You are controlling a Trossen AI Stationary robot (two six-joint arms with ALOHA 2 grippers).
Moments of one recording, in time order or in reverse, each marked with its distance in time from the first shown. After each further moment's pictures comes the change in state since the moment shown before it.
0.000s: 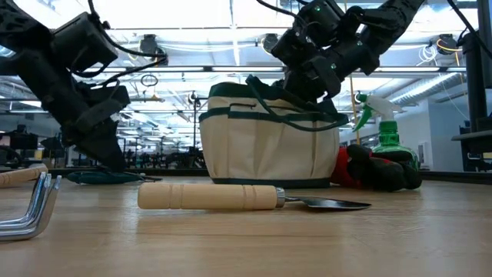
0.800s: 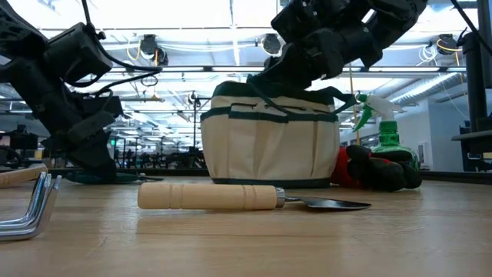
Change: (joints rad) left arm 0.000 0.009 -0.049 0.003 0.000 -0.050; right arm 0.097 0.000 0.000 0.143 0.004 -0.014
